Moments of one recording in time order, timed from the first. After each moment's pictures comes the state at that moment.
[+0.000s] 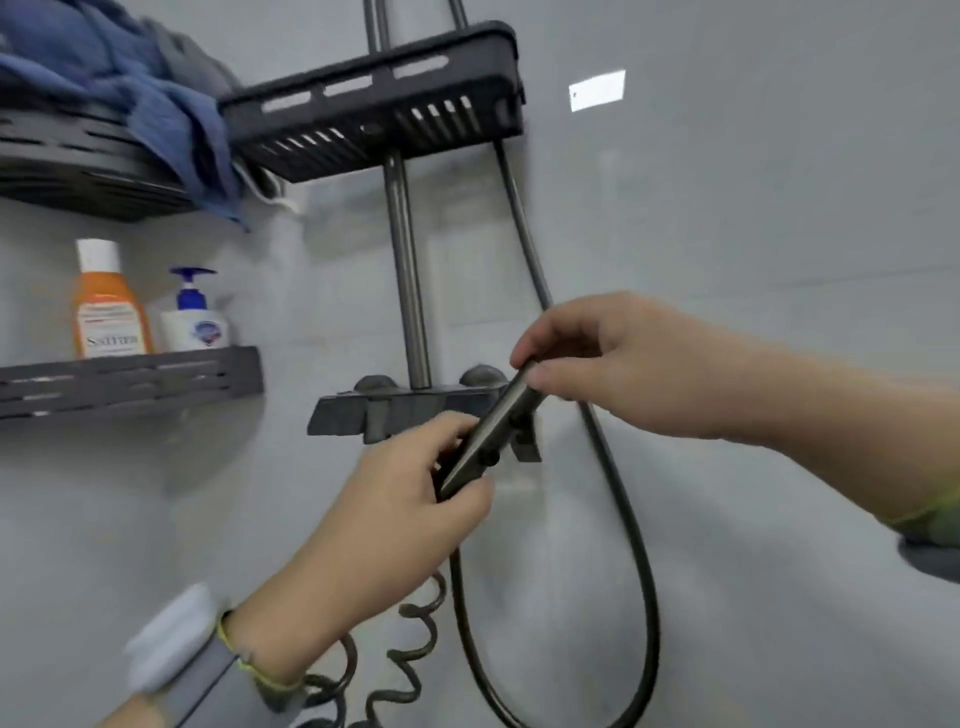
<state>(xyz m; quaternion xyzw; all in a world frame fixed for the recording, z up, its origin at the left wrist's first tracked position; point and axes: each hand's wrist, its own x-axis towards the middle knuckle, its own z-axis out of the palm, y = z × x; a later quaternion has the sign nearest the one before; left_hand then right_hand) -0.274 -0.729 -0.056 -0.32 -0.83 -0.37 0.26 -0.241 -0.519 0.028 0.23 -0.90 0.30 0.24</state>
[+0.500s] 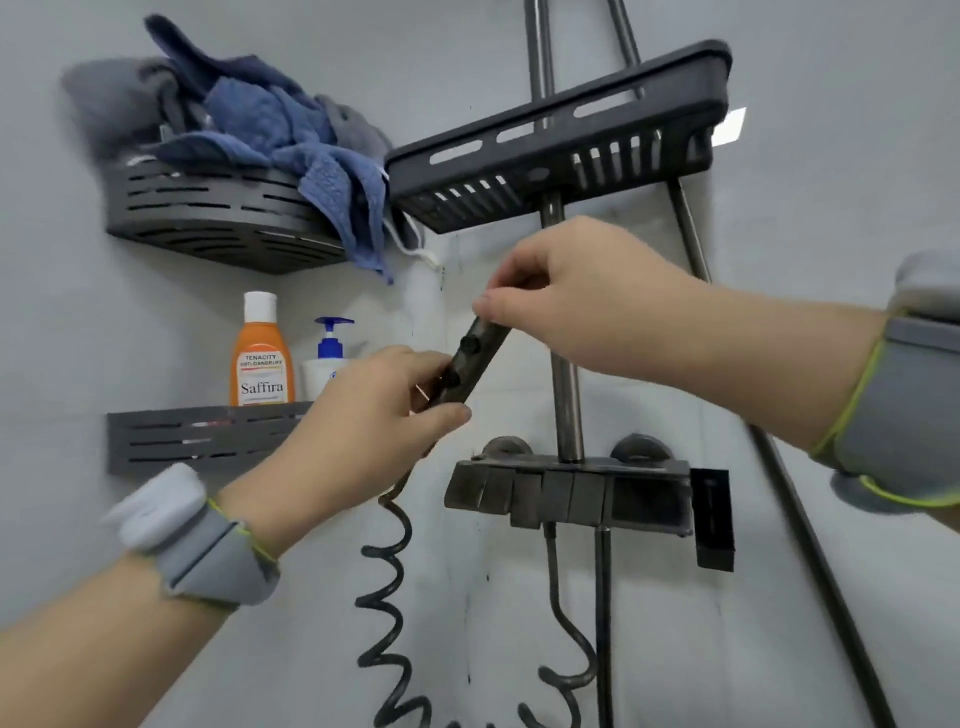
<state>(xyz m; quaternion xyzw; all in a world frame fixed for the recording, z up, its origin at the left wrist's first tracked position) -0.348 -0.863 0.044 -0.23 -0.85 -0.14 0.45 -0.322 -0.656 0.110 0.32 -0.83 0.21 0.40</state>
